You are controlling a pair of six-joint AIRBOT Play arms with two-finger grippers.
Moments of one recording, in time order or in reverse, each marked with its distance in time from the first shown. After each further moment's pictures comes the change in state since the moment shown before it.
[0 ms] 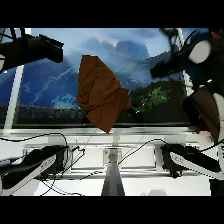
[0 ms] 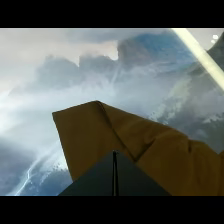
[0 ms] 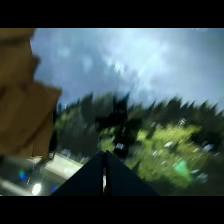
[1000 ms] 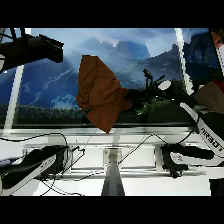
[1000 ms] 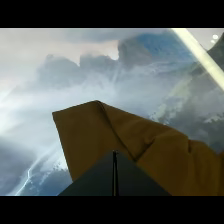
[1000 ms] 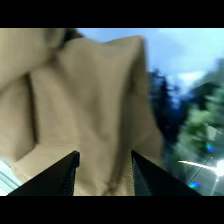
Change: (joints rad) left arm 0.000 0.000 0.000 0.000 0.000 -0.003; right arm 0.042 -0.225 -0.489 0.776 -0.478 -0.110
